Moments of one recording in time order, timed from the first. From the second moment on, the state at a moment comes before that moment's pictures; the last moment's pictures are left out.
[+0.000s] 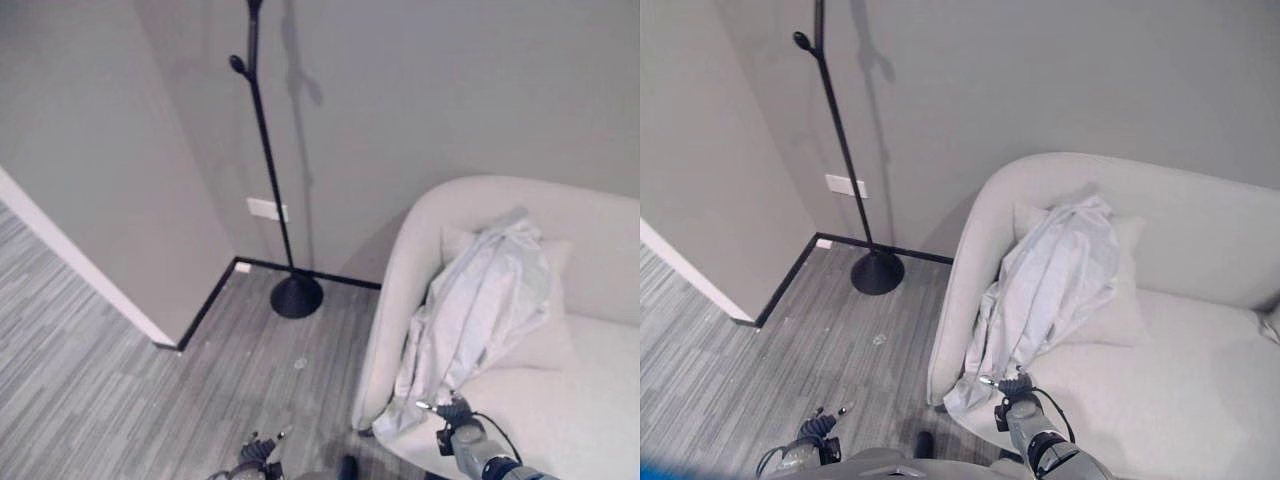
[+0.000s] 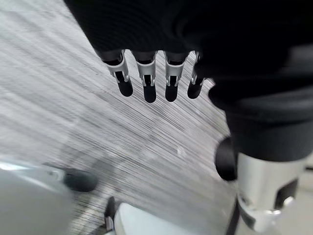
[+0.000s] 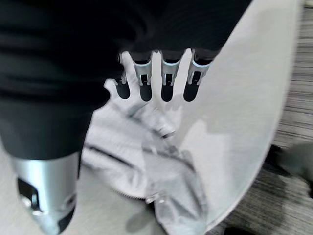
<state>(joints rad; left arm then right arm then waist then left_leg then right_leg) 0.02 0.17 -0.20 1.16 -0.54 -0.16 0.23 -0.23 -0.08 0.39 1.19 0.25 -0.02 -0.37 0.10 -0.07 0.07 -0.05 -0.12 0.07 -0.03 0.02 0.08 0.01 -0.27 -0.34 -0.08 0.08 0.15</state>
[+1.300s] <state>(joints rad) -0.14 0.21 -0.43 0.95 -0.55 -0.20 0.27 -0.86 -0.21 0.25 1.50 0.90 -0.11 -0.58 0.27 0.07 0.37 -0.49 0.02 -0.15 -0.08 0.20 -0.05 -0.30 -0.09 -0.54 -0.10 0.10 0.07</state>
